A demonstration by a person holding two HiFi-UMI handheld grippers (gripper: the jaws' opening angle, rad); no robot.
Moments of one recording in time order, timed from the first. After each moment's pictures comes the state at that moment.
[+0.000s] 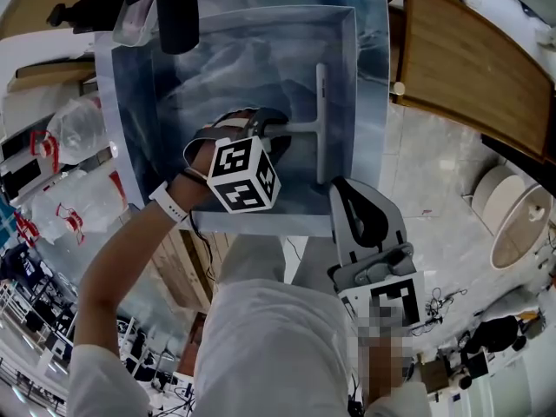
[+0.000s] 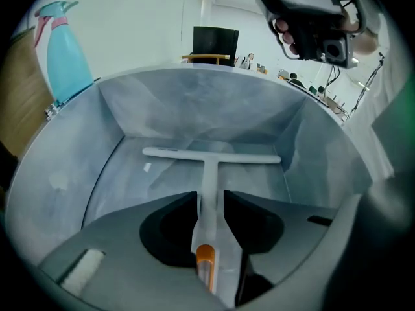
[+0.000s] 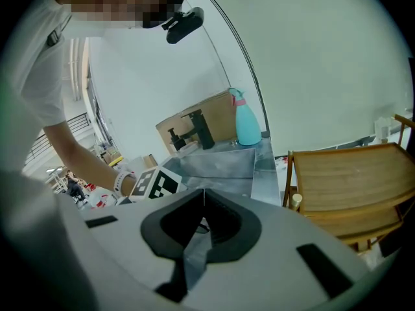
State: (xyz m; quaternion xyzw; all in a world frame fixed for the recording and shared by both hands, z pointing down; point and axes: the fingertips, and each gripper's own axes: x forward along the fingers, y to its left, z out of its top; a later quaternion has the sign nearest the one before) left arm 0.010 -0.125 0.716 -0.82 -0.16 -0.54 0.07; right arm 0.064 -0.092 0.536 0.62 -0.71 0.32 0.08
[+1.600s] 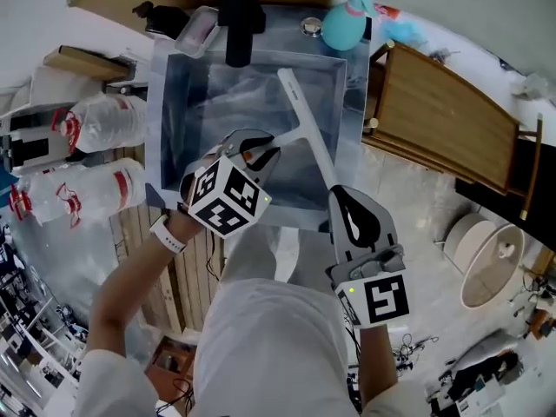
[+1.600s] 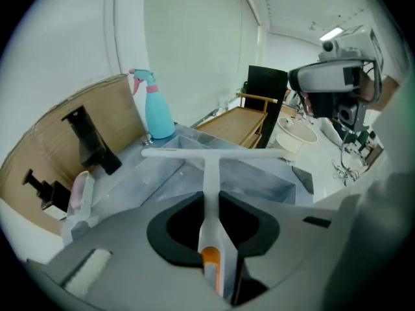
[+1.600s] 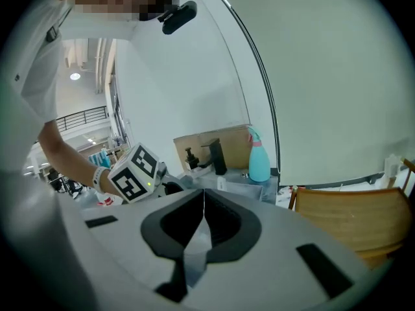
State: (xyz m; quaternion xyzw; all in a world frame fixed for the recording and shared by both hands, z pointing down) left arm 0.001 -0.149 0.556 -0.88 0.07 -0.47 -0.02; right arm 0.068 -0.079 0.432 0.60 -0.76 0.22 0.09
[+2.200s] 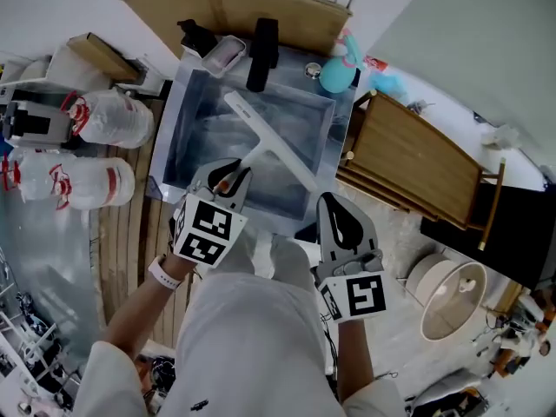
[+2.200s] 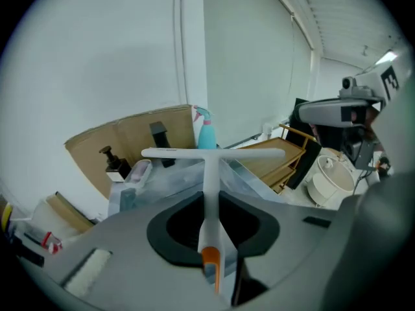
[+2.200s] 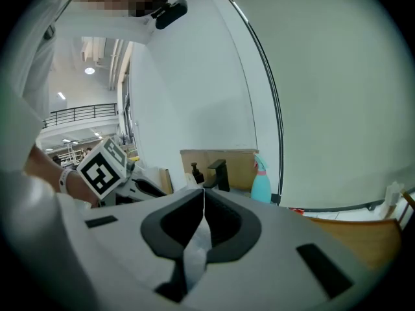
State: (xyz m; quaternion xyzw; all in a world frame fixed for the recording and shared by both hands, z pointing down) left arm -0.055 -0.142 0.450 -0.87 0.29 -0.39 -0.11; right arm 0.067 -0.077 0.360 0.60 -0.78 0.16 0.09
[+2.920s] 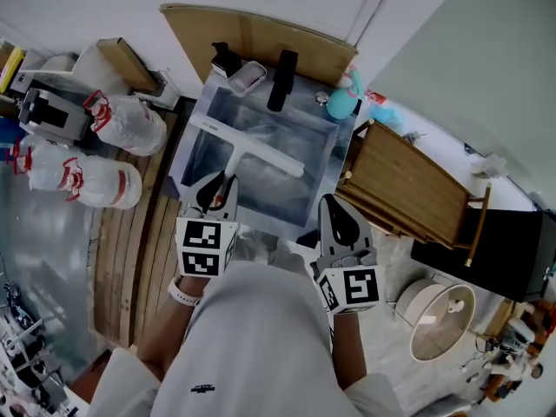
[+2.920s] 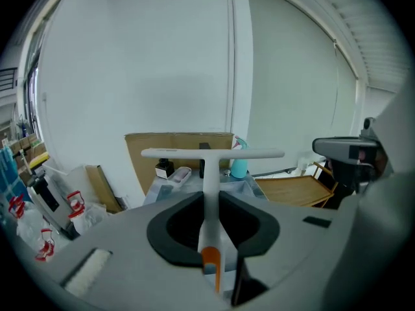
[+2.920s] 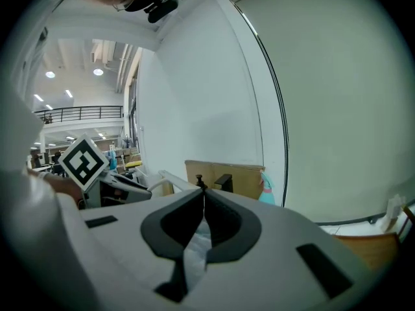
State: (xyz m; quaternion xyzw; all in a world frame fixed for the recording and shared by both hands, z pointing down) left arm -0.121 -0.129 0.369 -0.83 0.47 -0.27 -0.17; right arm 0.050 -0.071 0.310 0.59 -0.79 0.12 0.07
